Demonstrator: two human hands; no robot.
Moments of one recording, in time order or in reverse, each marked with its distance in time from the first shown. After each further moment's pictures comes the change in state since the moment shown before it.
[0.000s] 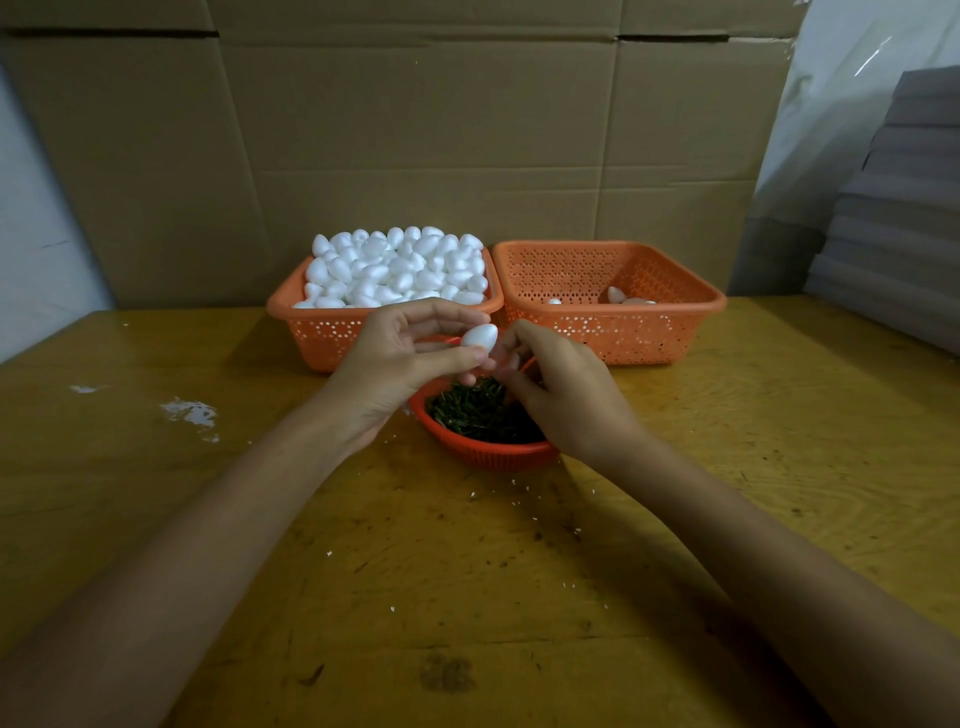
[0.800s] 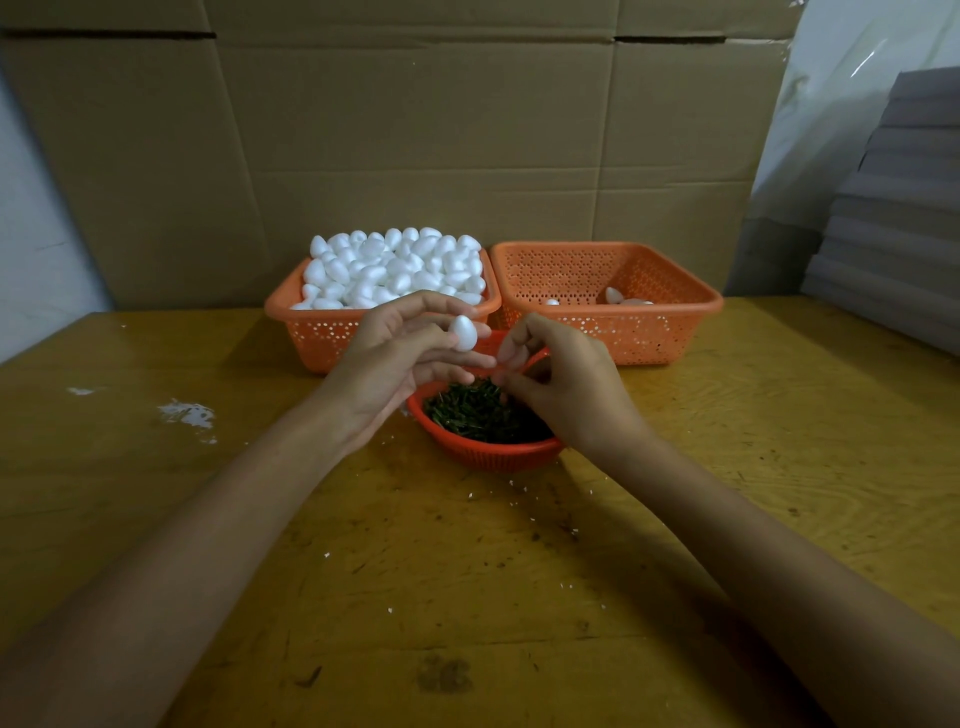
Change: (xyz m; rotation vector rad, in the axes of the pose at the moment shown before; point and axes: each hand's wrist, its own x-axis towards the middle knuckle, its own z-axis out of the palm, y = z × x) left_hand 0.003 -0.001 -0.004 -0.112 -0.010 -0.032; right_hand 0.000 0.000 -0.005 0.089 0.086 0.059
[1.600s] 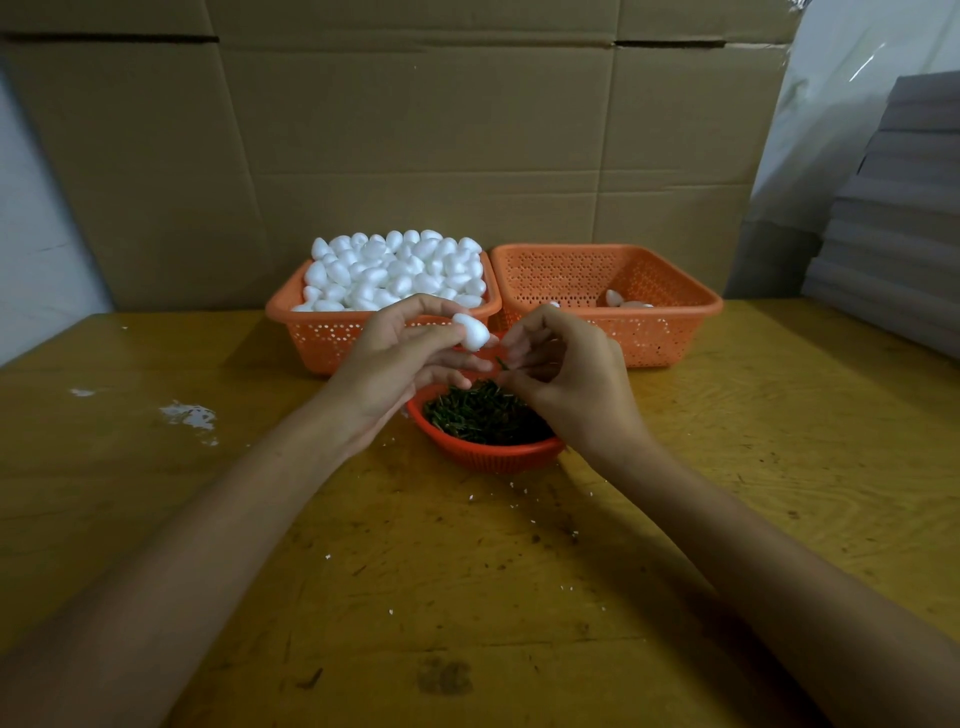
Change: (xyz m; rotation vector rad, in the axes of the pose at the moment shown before) left_hand 0.000 0.004 0.006 0.028 0.052 -0.047; right_hand -0.002 -0.002 0.001 0.174 0.116 0.053
